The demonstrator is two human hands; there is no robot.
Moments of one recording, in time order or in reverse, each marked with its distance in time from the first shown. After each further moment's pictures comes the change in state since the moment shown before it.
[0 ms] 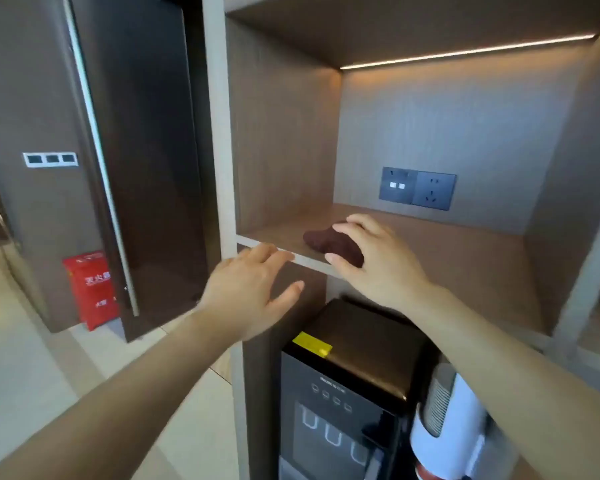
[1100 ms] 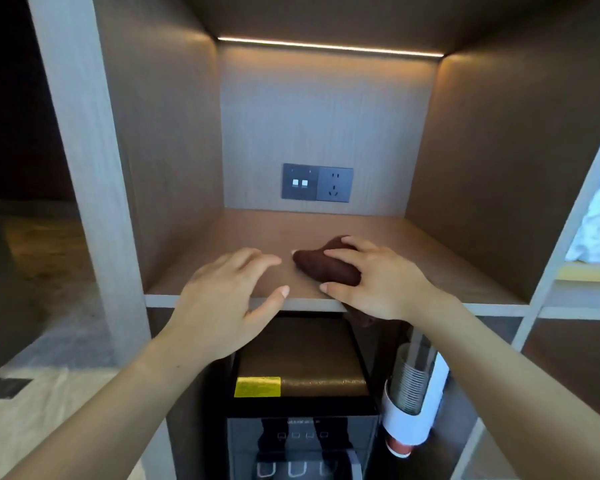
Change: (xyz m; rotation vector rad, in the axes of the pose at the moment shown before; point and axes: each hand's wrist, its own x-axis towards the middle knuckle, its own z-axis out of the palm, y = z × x) left_hand 0.121 -0.079 0.069 -0.352 -0.014 0.515; right_hand 0.025 -0.002 0.020 -0.318 -0.248 0.646
